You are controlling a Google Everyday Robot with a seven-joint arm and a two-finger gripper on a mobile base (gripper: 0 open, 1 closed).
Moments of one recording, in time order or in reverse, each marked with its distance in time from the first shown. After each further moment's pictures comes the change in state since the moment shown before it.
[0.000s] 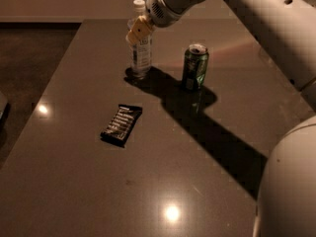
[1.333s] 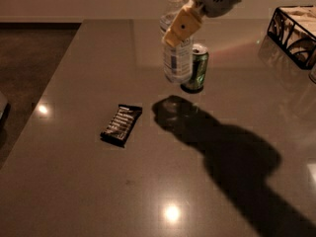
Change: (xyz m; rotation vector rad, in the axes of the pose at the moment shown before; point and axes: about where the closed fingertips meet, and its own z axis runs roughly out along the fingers) arm 0.060 0.060 -0.155 0.003 0.117 -0.108
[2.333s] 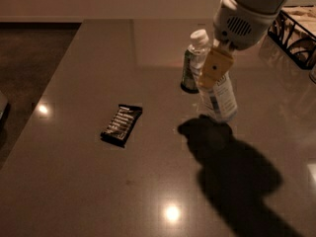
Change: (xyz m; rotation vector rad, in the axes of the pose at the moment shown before) arm 0.102 0.036 -0.020 -0.015 0.371 -0.025
